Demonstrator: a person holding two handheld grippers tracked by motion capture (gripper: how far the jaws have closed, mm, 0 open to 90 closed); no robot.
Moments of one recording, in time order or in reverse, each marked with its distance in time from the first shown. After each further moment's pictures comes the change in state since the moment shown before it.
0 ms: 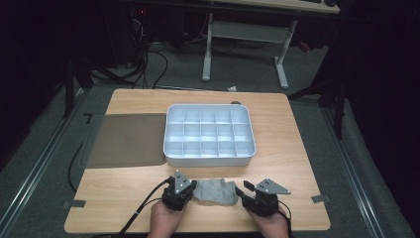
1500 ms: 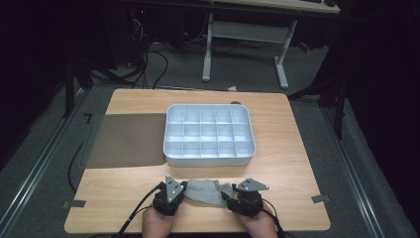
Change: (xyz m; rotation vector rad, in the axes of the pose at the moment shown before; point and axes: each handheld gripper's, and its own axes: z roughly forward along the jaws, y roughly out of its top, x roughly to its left) left arm 0.004 -0.015 -0.019 -0.009 0.125 0.066; right arm 0.028 0.005 0.031 0.142 0.020 -0.044
